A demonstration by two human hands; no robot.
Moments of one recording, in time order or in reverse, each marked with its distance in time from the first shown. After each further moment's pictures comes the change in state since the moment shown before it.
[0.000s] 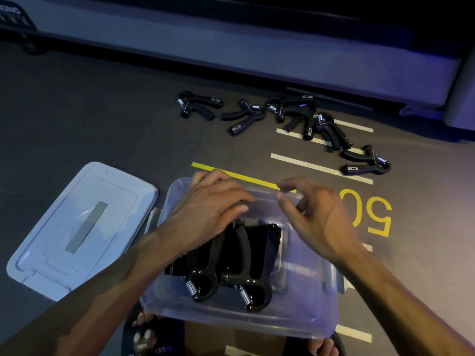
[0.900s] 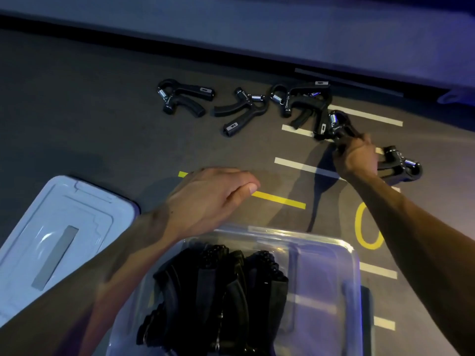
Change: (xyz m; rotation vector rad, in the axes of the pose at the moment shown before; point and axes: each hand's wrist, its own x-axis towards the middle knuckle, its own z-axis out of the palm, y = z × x) left_hand 0.090 -0.054 0.020 -0.190 -0.354 -0.193; right_hand 0.201 0.215 0.040 -0.358 0.026 0.490
